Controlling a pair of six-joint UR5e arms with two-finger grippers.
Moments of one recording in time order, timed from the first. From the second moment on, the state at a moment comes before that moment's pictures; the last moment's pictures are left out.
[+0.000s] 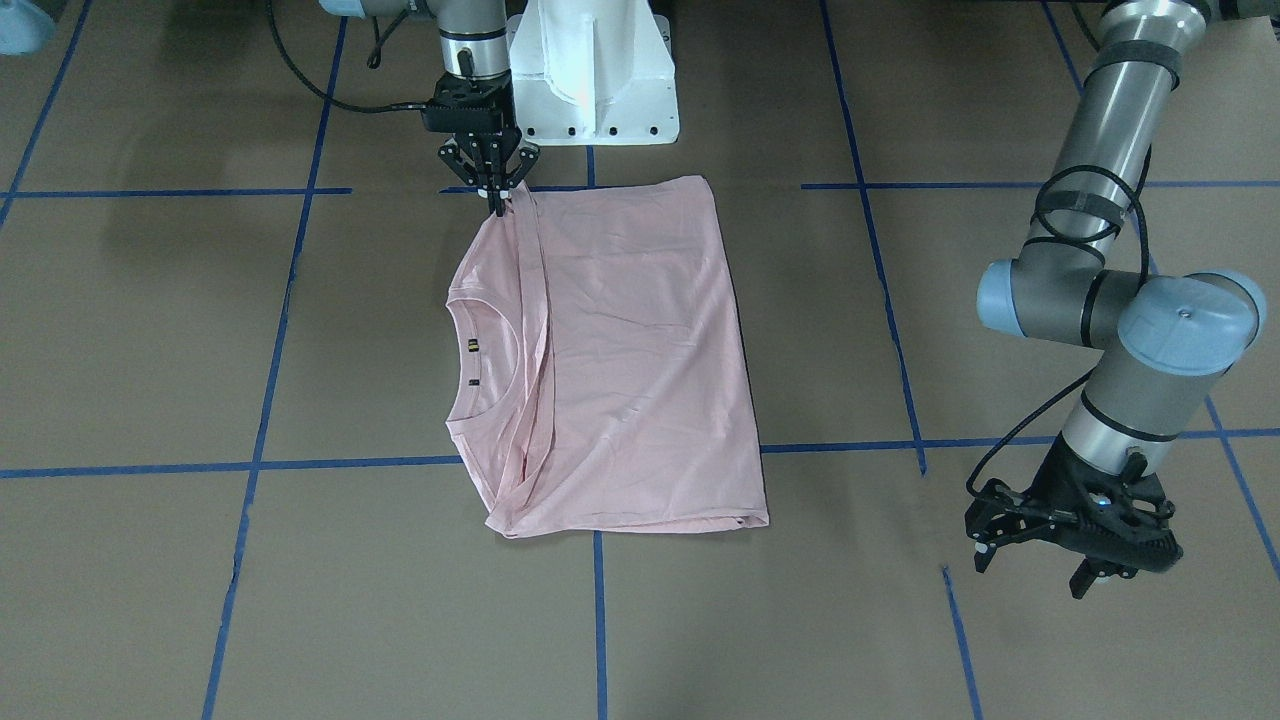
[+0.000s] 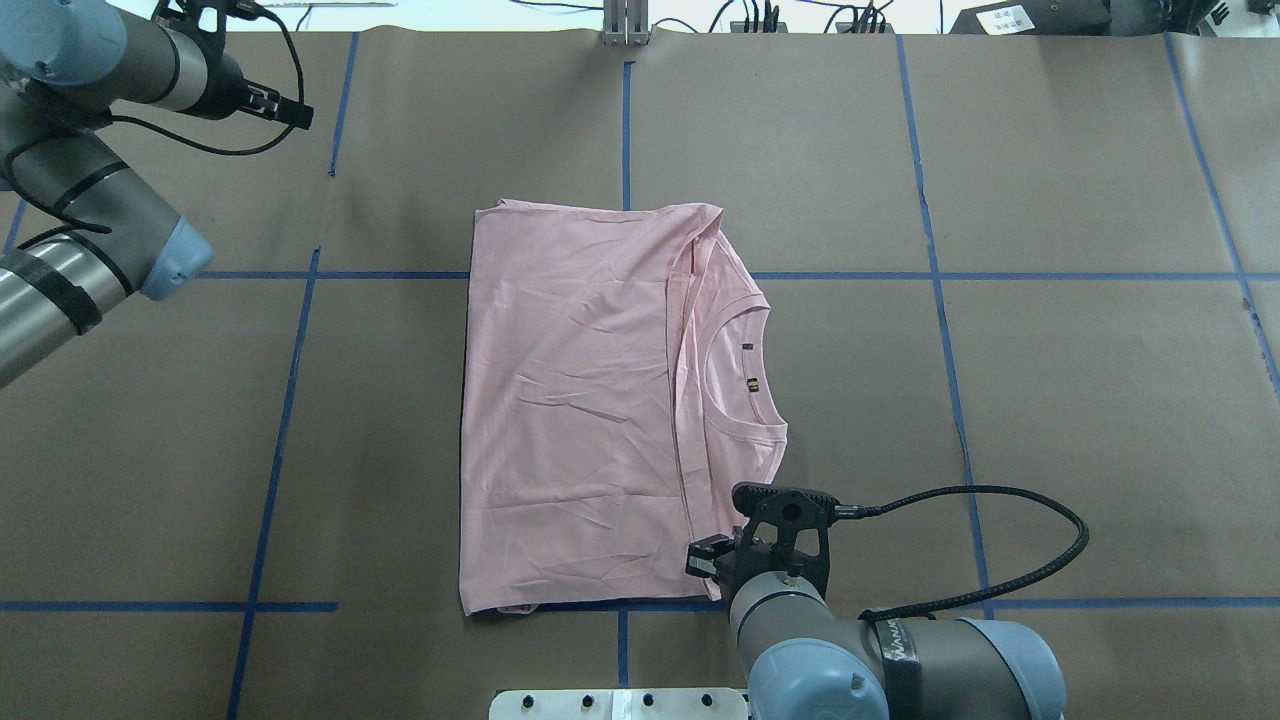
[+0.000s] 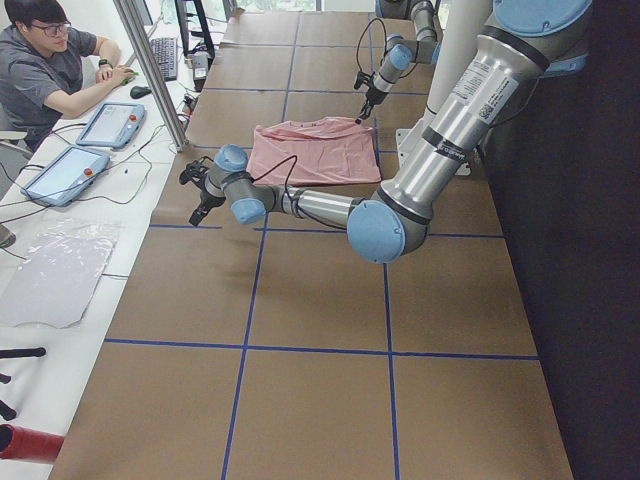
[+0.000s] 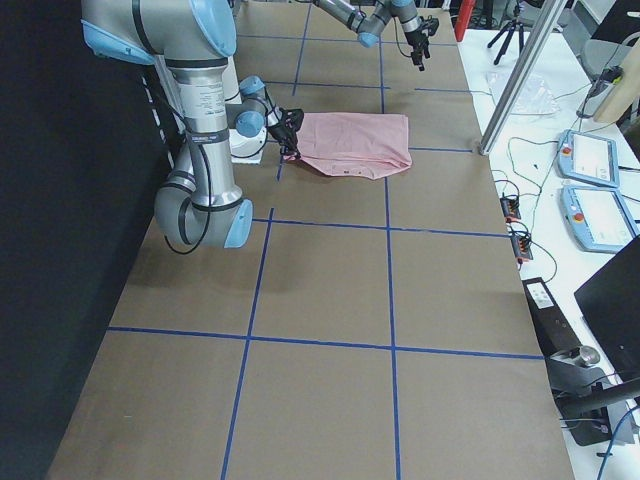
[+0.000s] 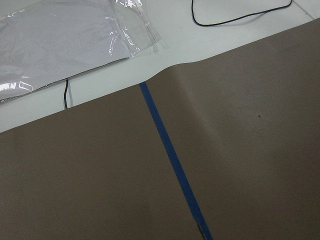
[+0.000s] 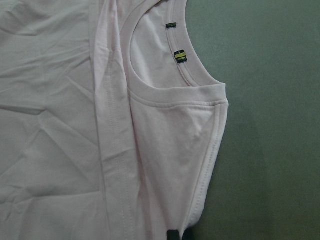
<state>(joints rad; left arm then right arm) -1.03 -2.16 -1.09 -2.44 -1.88 -0.56 0.04 -1.21 2.00 -1.57 1.15 1.68</state>
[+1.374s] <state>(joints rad) -1.03 -2.16 -1.09 -2.43 -1.88 -0.56 0.06 -1.12 1.95 -1.64 1.31 1.16</state>
